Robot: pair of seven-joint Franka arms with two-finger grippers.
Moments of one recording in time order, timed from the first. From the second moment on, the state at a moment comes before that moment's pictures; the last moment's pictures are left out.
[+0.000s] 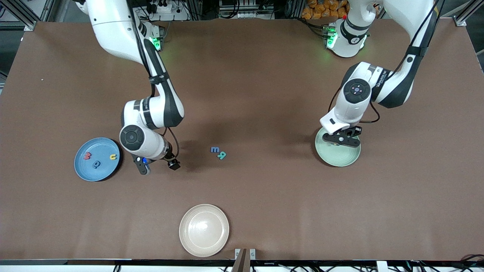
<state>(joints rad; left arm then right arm) -0.11 0.23 -0.20 -2.23 0.34 2.41 -0.25 0.72 0.65 -0.42 -1.71 0.40 2.19 1.23</state>
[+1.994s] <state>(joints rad) 0.03 0.26 -0.25 -2.34 0.16 2.73 -0.23 0.96 0.82 -0.41 -1.65 0.52 2.46 1.66</state>
